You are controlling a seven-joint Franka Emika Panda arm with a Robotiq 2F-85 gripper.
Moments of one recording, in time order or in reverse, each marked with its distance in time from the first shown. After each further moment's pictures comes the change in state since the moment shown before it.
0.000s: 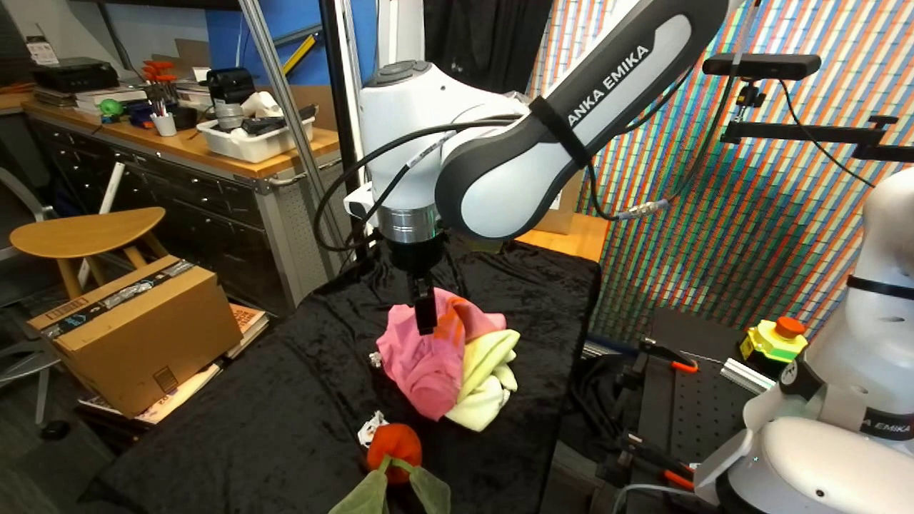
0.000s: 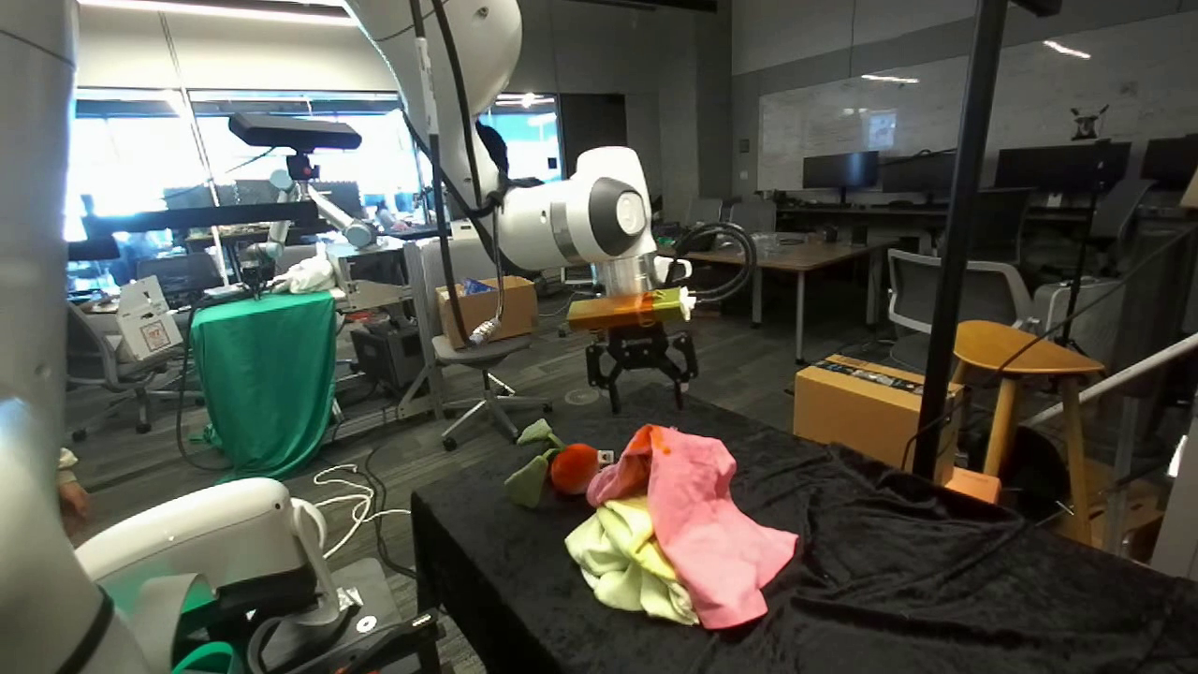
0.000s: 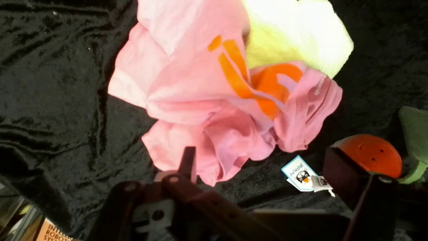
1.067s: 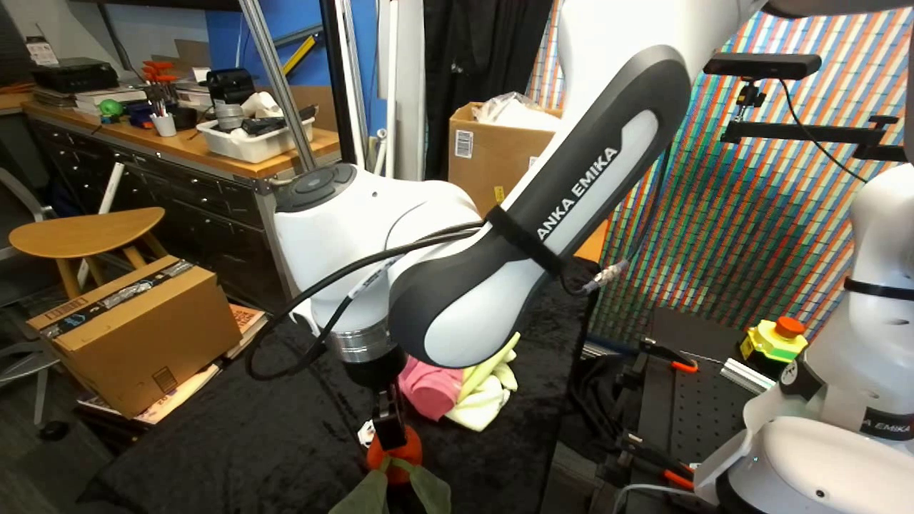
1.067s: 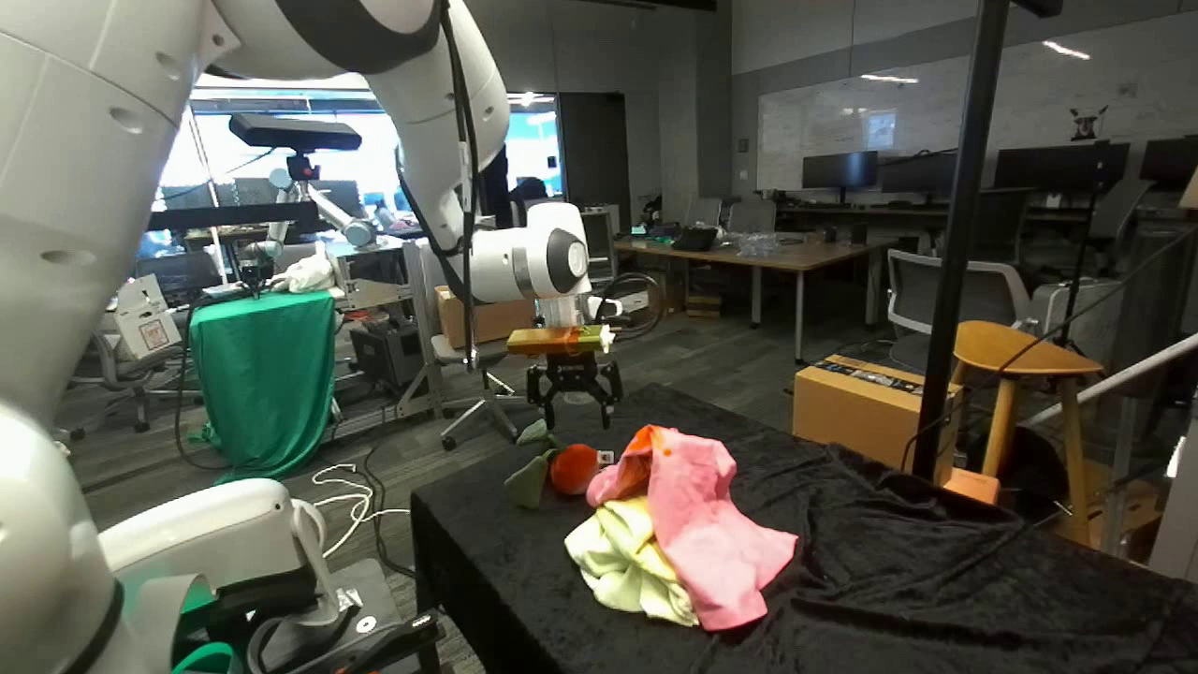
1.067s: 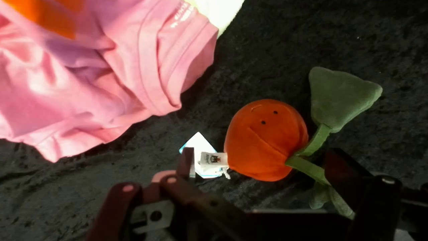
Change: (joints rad) arm 0.163 0.219 0.054 0.154 0.006 -0.046 0.188
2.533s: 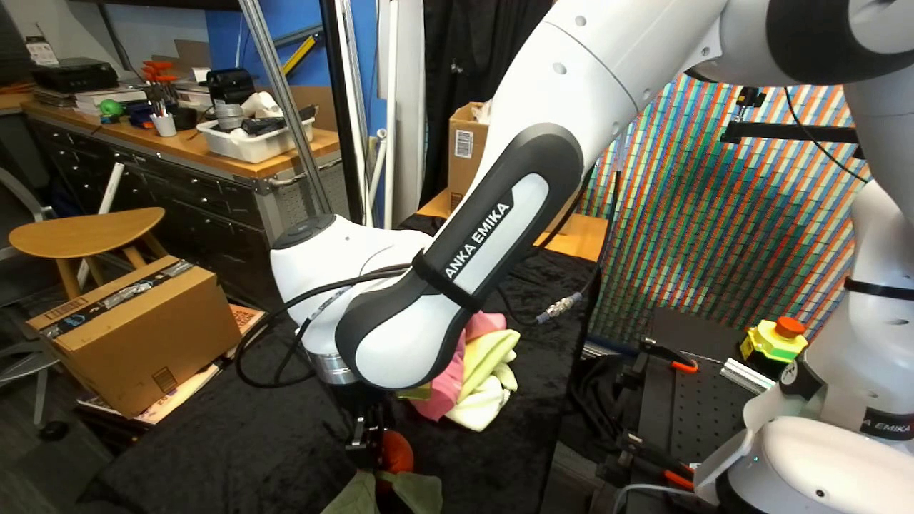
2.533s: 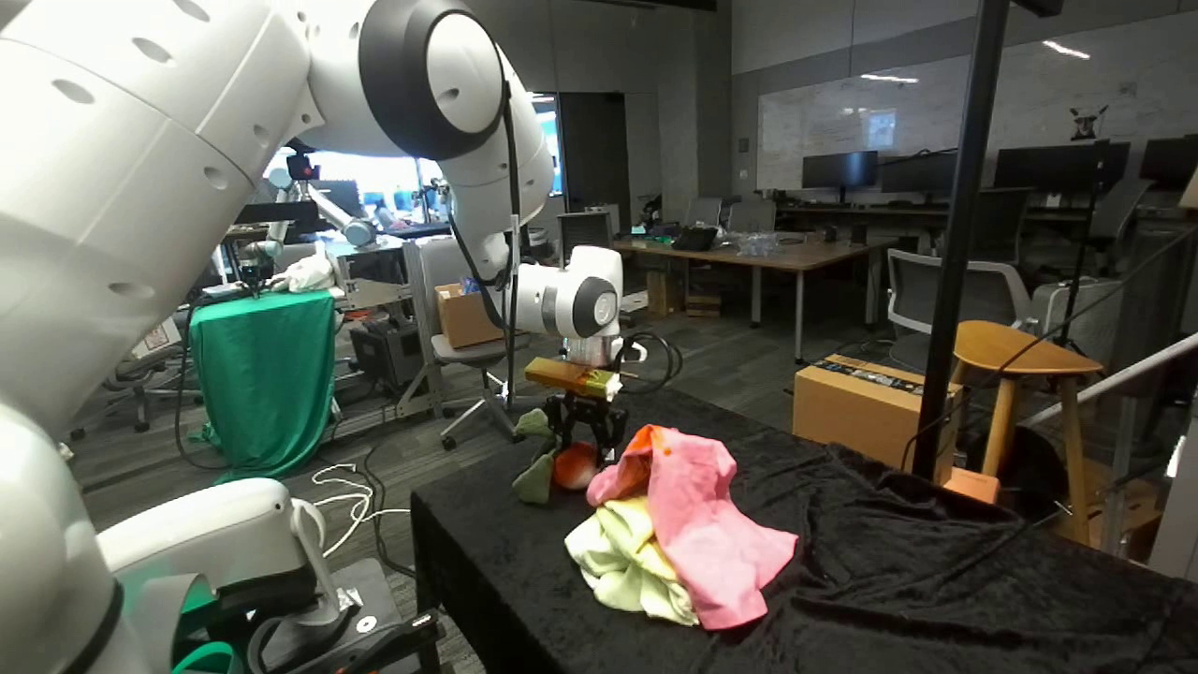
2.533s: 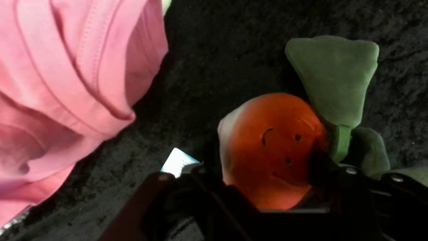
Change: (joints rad) arm -0.016 0.204 -0.017 0.161 0.181 0.003 0.060
